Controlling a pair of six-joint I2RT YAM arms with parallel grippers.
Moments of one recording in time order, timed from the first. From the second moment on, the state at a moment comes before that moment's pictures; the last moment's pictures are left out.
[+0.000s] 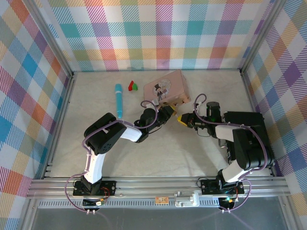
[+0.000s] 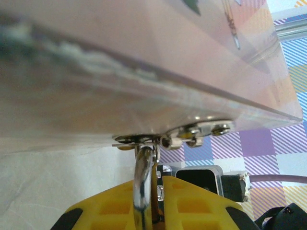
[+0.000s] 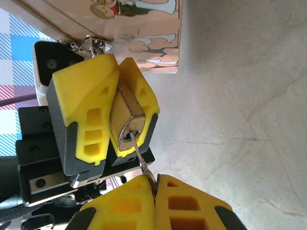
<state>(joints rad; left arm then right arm) -0.77 2.04 0.93 0.99 0.09 -1.34 0.18 1.56 0.60 0.37 -0.93 0.88</state>
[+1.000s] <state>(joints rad) -0.76 2.03 0.93 1.04 0.10 -1.31 0.16 1.58 0.63 0.35 -1.06 1.00</state>
